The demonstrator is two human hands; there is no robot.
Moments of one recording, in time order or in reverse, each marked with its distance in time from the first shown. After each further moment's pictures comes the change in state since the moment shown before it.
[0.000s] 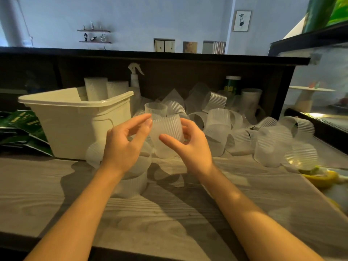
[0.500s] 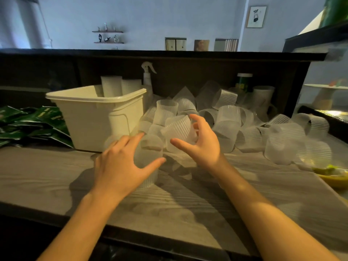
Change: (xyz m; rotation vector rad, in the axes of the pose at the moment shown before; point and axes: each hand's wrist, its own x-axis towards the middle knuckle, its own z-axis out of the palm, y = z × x) left_hand -0.057 0.009 -0.032 0.931 -0.061 0.026; right_hand -0.002 0.004 -0.007 -0.345 -0.081 -0.090
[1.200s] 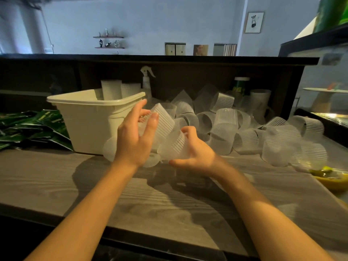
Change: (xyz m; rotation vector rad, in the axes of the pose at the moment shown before) left_hand 0.047 0.033 0.003 -0.700 0.220 -0.039; right_hand -0.006 -0.007 -0.014 -0.041 -0.414 0.039
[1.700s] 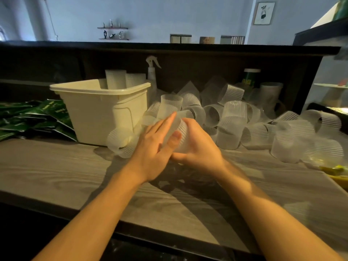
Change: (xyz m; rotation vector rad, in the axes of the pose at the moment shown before) left_hand -0.028 -0.017 0.012 0.045 -0.411 0.082; right_hand 0.002 -0.010 0.023 -0.068 0.236 -0.159
